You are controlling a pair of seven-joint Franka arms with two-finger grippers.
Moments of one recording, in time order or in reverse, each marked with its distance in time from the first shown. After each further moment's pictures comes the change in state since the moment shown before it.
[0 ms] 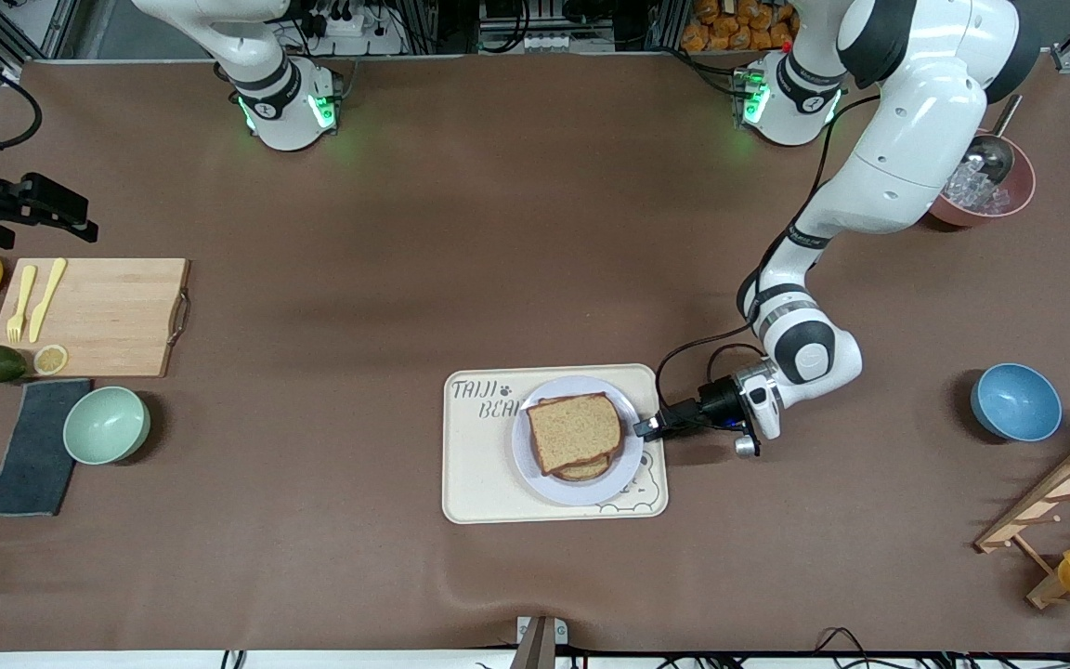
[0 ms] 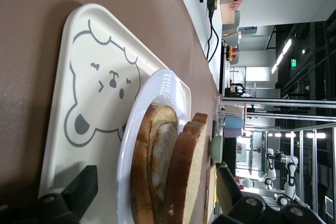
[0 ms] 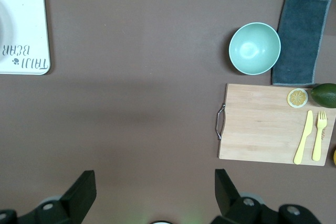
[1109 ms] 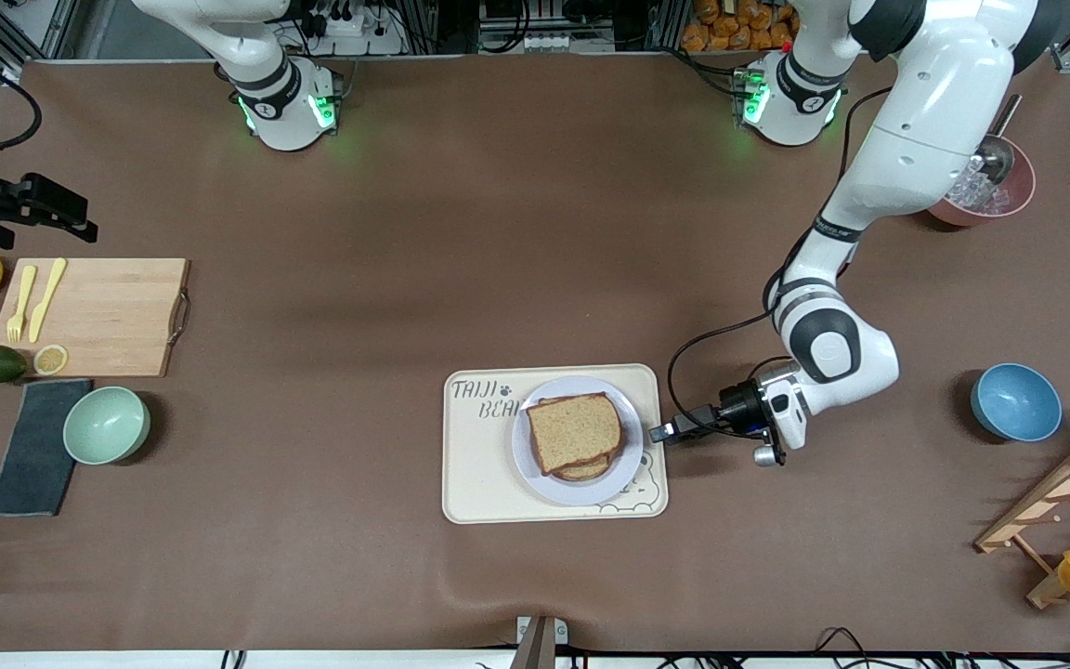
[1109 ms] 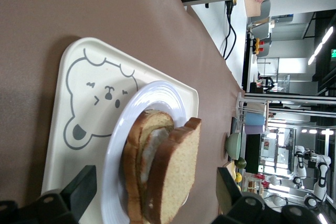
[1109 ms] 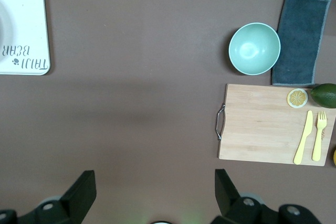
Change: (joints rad) left arm 0.010 -0.118 0.008 0.003 0.268 0.076 -0.258; right arm 0.000 0.000 -0.001 0.000 0.000 0.001 0.000
